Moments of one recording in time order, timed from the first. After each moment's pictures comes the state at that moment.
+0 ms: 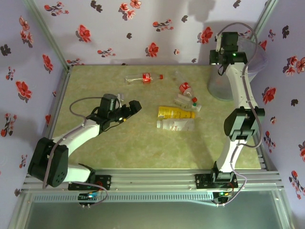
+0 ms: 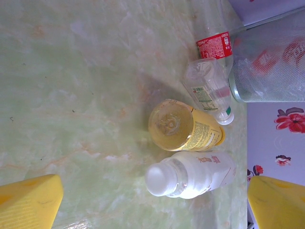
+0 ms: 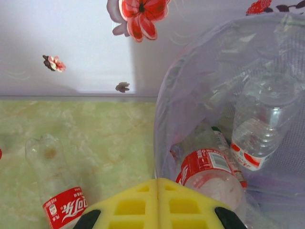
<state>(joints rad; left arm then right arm) -0.47 1.35 0.74 -0.02 0.35 -0.90 0.03 1.93 2.08 -0.82 0.08 -0.06</state>
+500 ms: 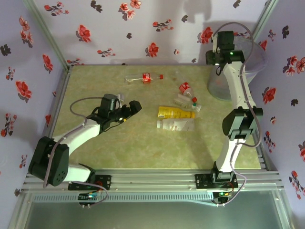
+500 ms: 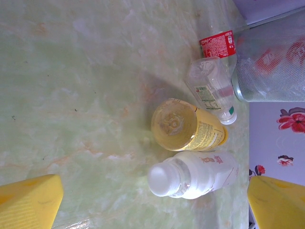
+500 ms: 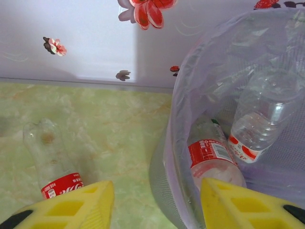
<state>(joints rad) -0.47 1.36 0.74 -0.02 0.35 -0.90 0.07 1.94 2.12 -0.89 0.13 -0.09</state>
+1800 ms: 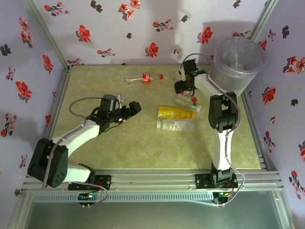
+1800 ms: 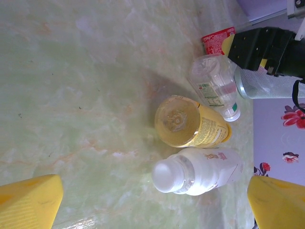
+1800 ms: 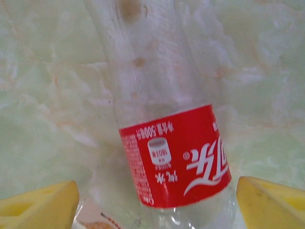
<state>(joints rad) -0.47 1.34 0.74 -0.04 0.35 -0.88 0.26 2.18 1.81 -0.70 0.04 -0.05</state>
